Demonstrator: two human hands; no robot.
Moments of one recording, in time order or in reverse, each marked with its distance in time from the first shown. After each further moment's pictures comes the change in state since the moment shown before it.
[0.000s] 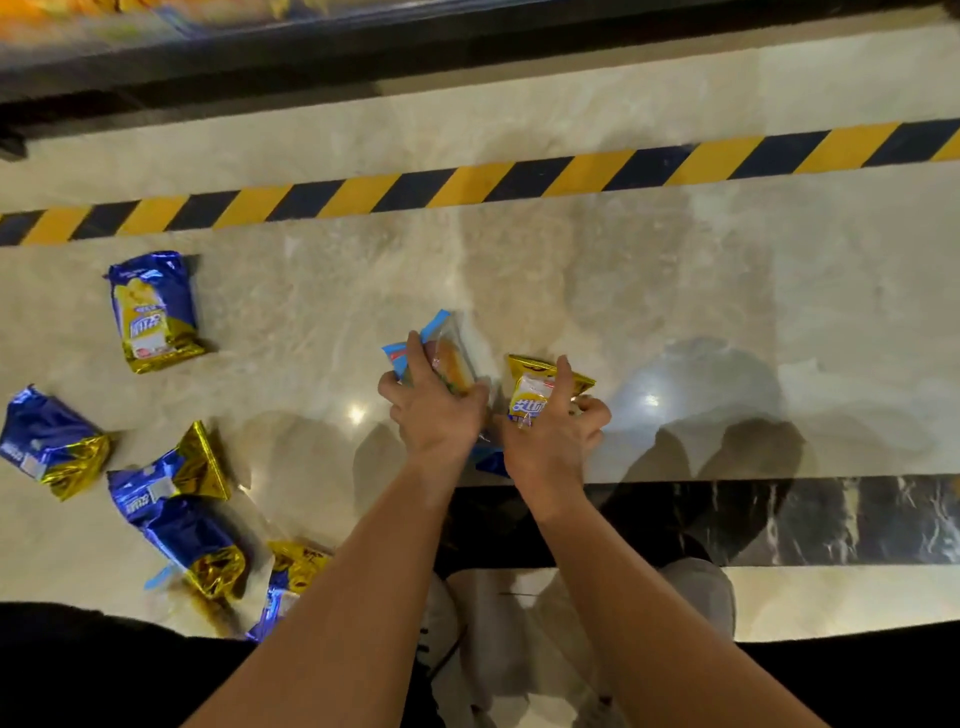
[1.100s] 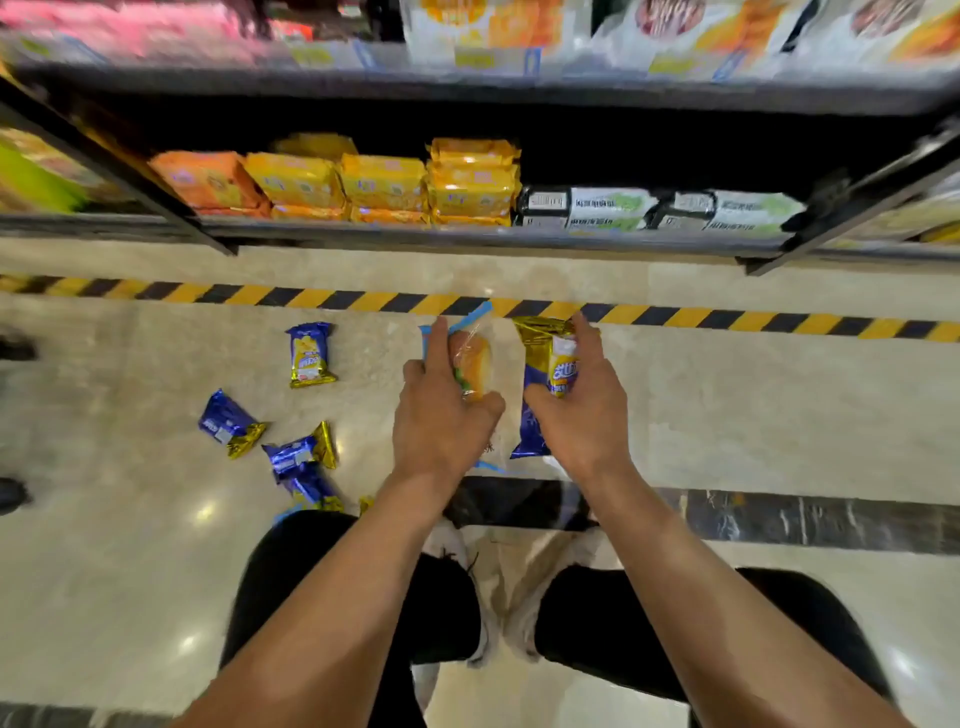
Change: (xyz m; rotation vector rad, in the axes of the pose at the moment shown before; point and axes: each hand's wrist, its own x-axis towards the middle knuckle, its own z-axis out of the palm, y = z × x) left_hand -0.221 0.154 -0.300 -0.033 -0.066 0.306; right_hand -0.204 -0.223 -0.268 0.108 -0.067 -0.359
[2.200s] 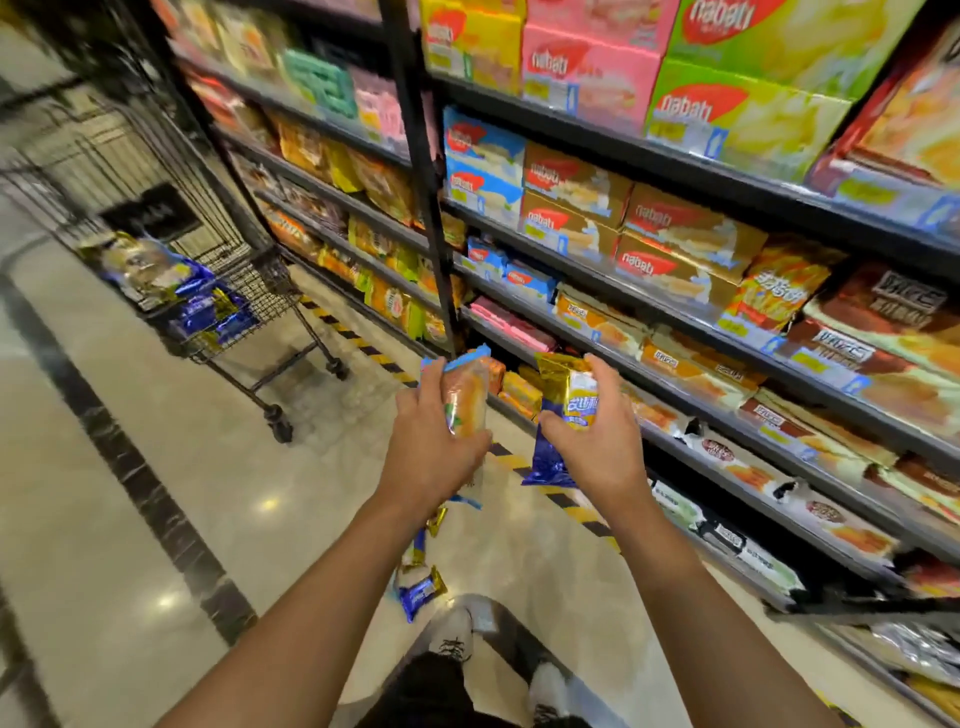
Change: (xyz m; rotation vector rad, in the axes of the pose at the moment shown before) left_hand -0.301 0.205 -0.376 -0.223 0.633 -0.066; right_hand -0.220 -0.418 -0.194 0.005 -0.377 -0.625
